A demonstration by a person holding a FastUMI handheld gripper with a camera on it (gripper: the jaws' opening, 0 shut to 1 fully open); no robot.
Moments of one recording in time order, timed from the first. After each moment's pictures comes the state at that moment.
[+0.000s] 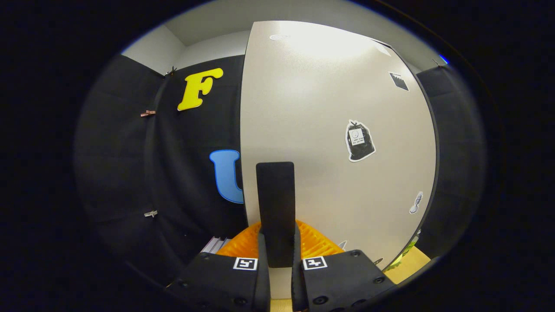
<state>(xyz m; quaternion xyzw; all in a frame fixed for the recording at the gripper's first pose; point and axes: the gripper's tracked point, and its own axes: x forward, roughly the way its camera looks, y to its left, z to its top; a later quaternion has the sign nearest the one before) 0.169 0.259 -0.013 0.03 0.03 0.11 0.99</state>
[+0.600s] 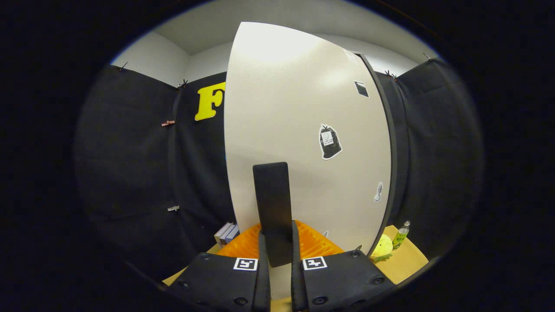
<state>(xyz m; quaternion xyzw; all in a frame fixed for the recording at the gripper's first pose) 0.077 0.190 -0.002 0.06 0.03 0.15 0.99</state>
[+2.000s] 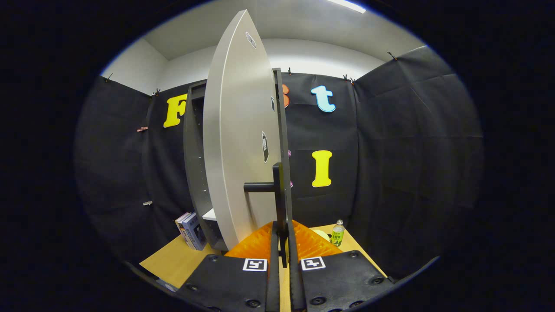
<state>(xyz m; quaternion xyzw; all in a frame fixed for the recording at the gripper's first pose) 0.029 -0.005 0.010 0.05 0.02 0.07 1.00</state>
